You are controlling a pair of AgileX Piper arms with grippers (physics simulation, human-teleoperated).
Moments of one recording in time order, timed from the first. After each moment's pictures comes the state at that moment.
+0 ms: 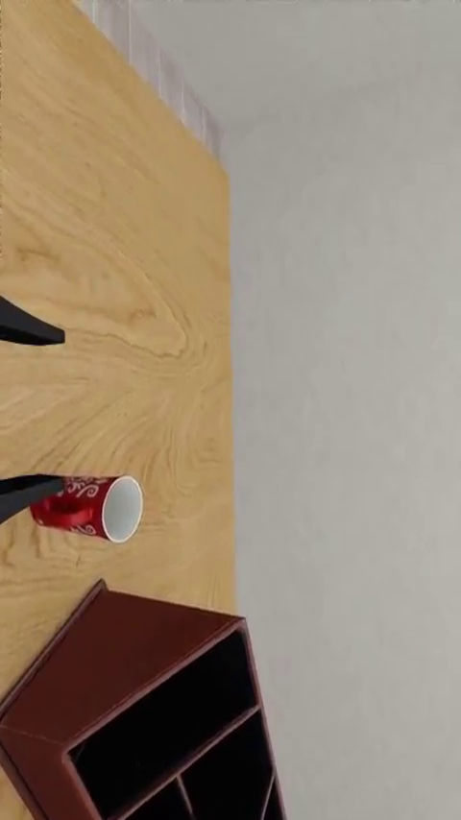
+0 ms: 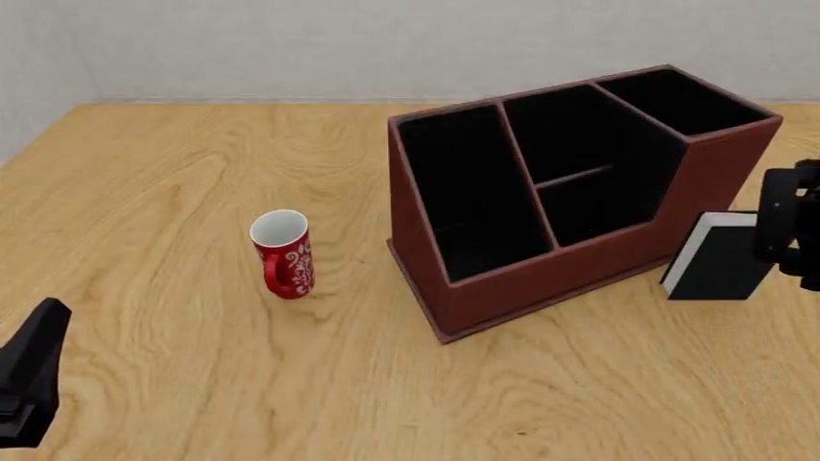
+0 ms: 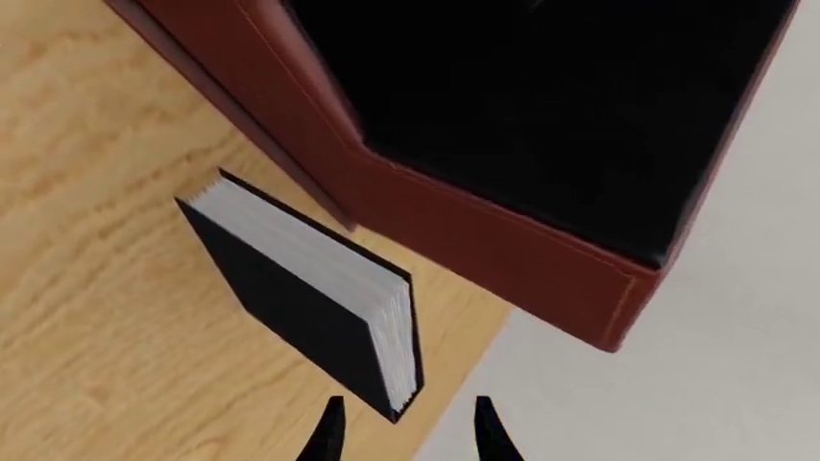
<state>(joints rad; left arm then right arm) -0.05 0.02 -0.17 0.12 0.00 -0.37 1.39 -0.88 0.20 -1.72</state>
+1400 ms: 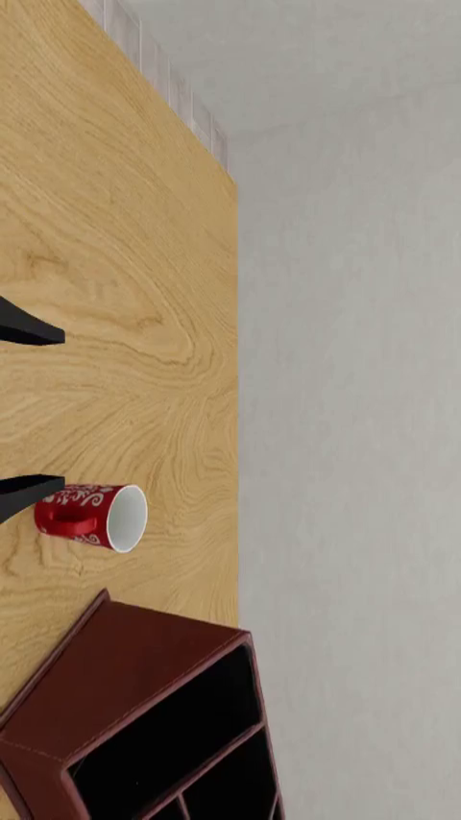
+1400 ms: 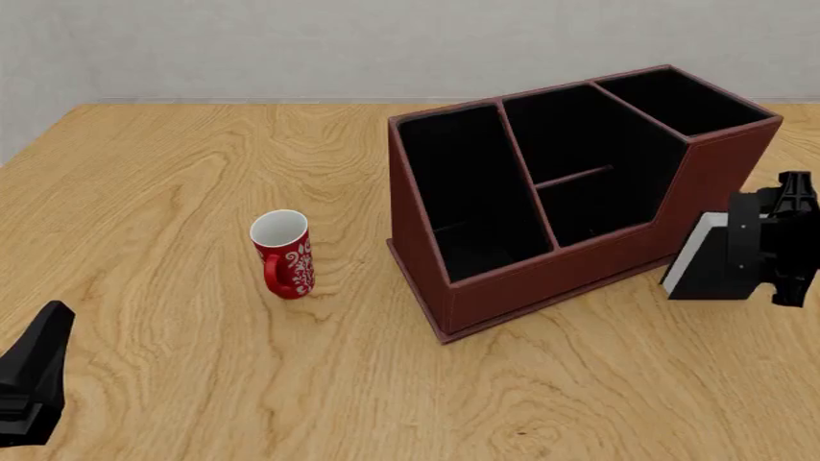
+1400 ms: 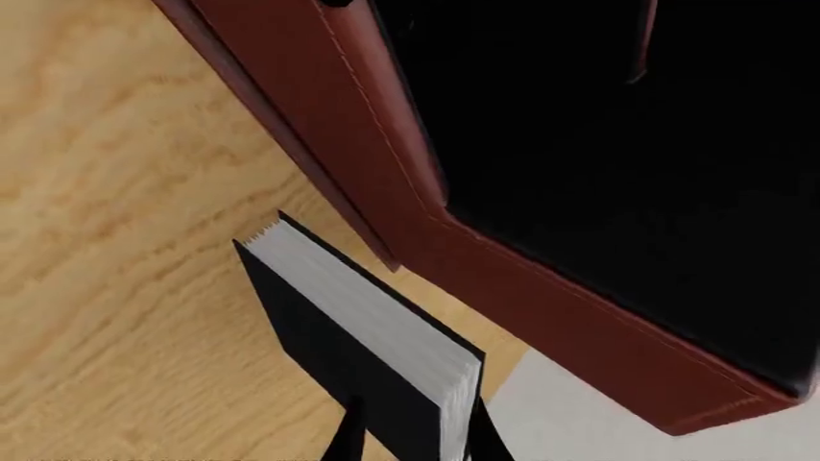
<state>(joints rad) -0.03 0.02 -0.14 0.09 -0.01 -0.33 1.49 -0.84 0.14 -1.73</state>
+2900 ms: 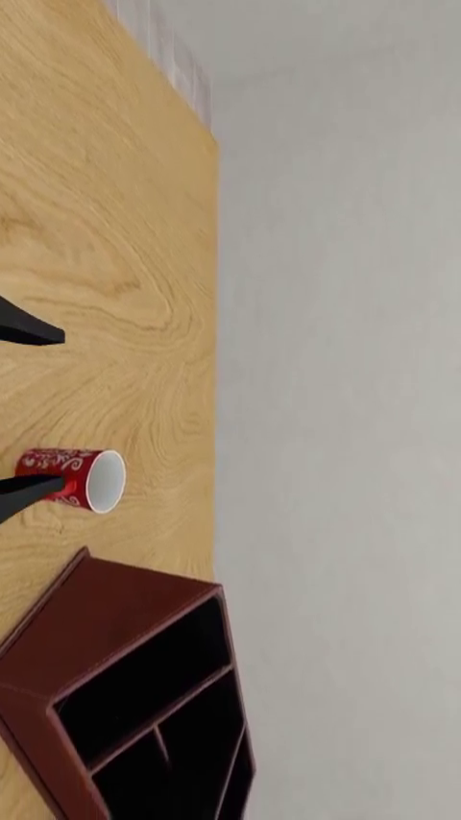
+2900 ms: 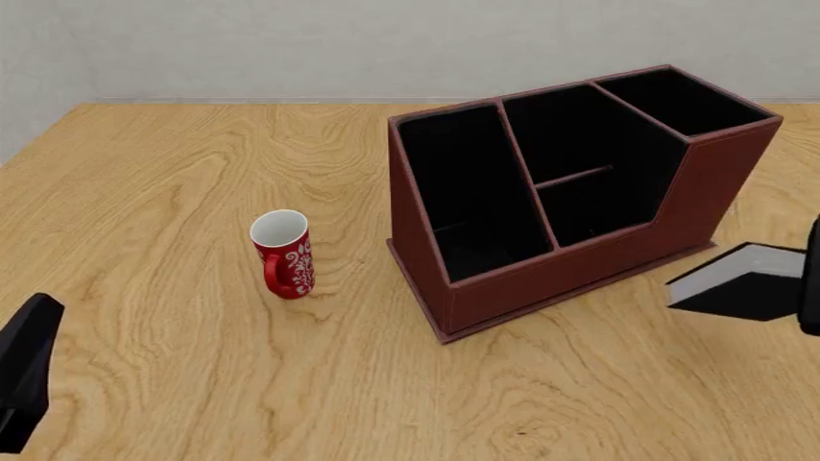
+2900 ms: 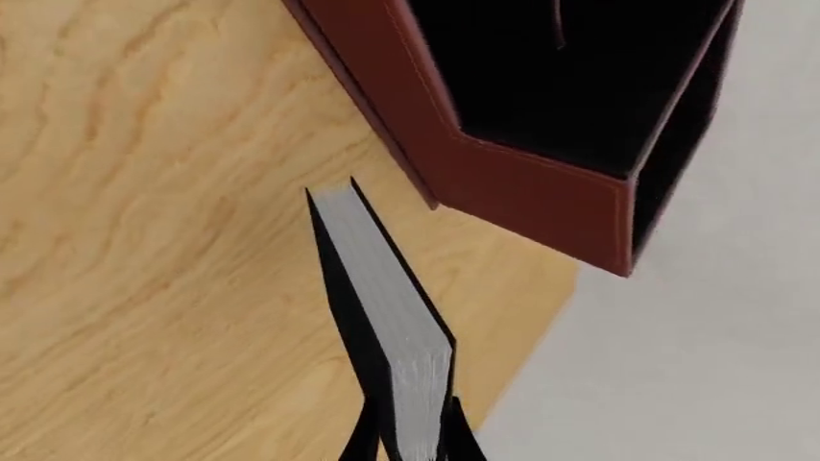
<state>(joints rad) -0.09 0.00 -0.20 0.12 -0.06 -0.29 0.87 -0.74 0.68 -1.60</state>
